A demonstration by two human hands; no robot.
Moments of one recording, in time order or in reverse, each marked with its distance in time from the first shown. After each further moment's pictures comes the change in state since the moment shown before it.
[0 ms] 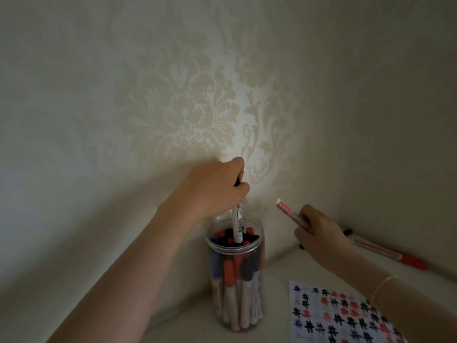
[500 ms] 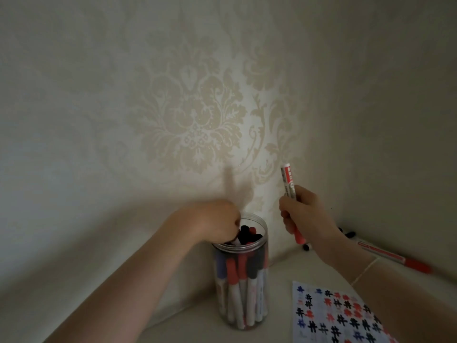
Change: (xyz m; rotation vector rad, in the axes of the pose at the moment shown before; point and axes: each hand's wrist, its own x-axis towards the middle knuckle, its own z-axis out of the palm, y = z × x) left_hand -0.017 -0.005 0.022 0.102 -0.465 -0.018; right_hand 0.008 -0.068 -0.010 0.658 0.009 0.197
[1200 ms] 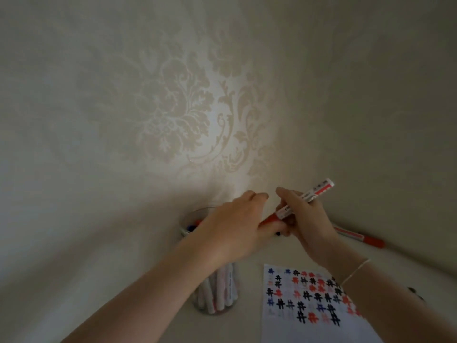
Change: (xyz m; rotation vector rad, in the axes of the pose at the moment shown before) left_hand -0.003 0.075 0.030 -0.155 0.327 0.212; right_hand -0.017 0.035 -0.039 0.351 0.076 0.082
